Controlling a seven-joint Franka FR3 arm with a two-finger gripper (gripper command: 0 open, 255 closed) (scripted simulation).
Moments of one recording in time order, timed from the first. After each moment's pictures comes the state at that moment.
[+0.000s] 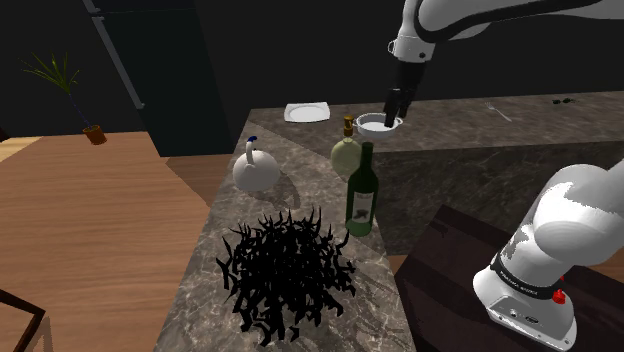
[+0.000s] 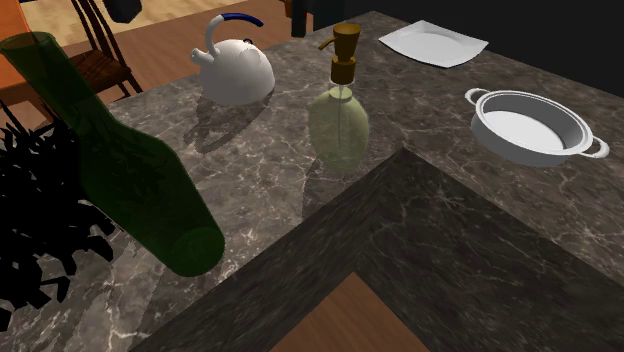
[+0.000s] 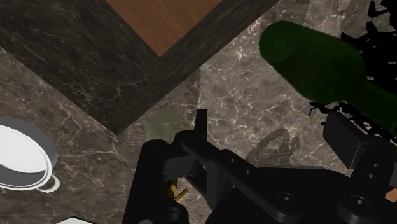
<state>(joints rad) -0.04 -0.48 -0.10 -2.28 0.05 1.83 -0.20</state>
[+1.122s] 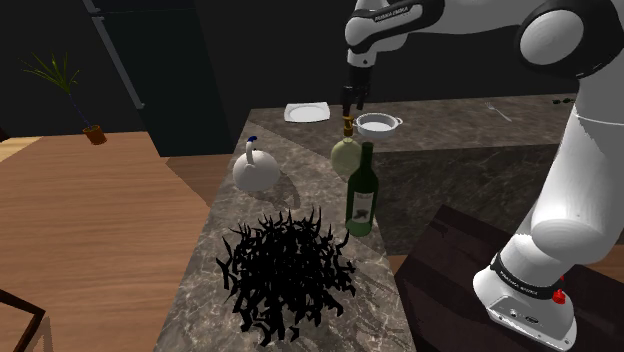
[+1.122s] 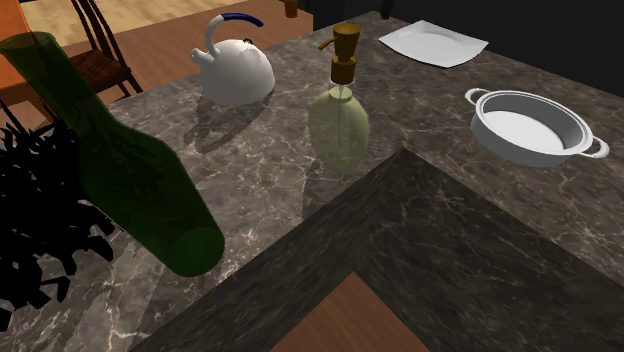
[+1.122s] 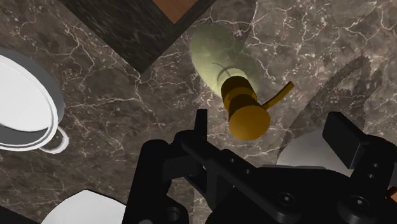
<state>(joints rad) -0.08 0.19 -0.18 -1.70 0.14 1.91 -0.33</state>
